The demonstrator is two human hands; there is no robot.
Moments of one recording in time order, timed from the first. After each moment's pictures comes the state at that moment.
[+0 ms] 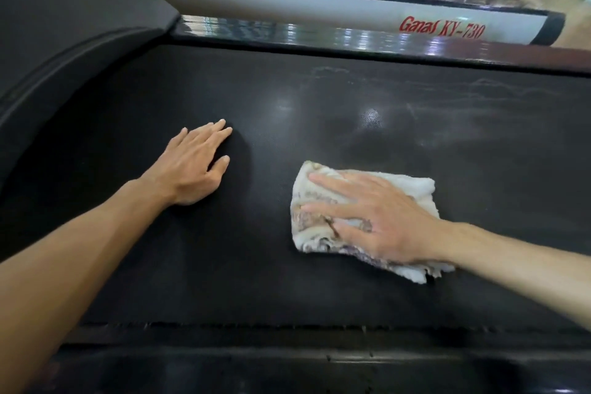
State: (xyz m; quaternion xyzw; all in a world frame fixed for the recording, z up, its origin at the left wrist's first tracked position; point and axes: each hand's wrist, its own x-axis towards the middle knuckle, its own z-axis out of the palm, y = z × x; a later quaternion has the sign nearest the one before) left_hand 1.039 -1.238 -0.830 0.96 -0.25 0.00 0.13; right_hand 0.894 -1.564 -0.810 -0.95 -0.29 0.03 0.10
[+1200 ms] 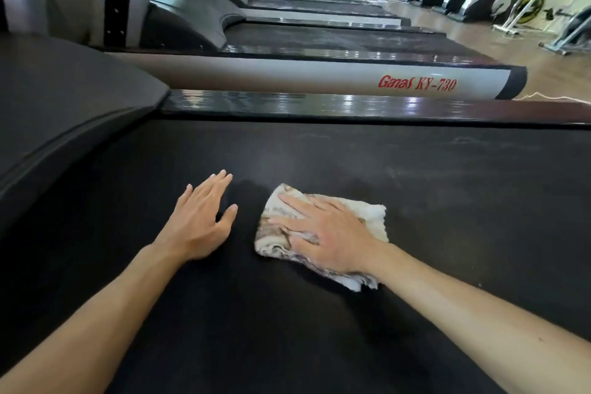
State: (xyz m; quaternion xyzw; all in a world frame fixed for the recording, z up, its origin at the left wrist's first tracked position) left_hand 1.080 -1.292 -0.813 0.95 -0.22 0.02 0.21; right_hand 1.001 -1.557 -0.807 -0.98 -0.20 0.02 0.10
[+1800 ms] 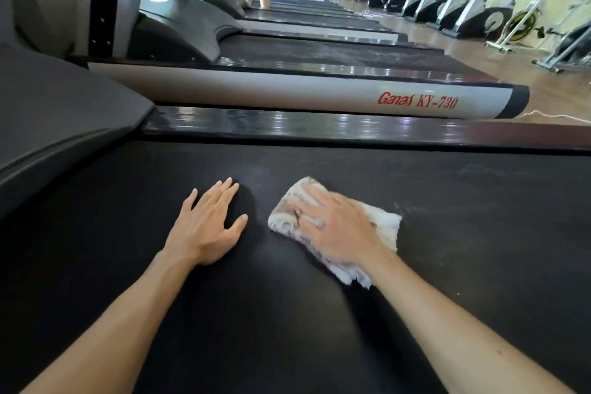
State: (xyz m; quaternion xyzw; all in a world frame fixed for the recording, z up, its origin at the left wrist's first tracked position) left_hand 1.166 -1.334 -0.832 0.97 -0.21 0.02 0.14; right_hand 1.090 -1.593 -0.812 -0.99 -0.06 -0.02 0.13
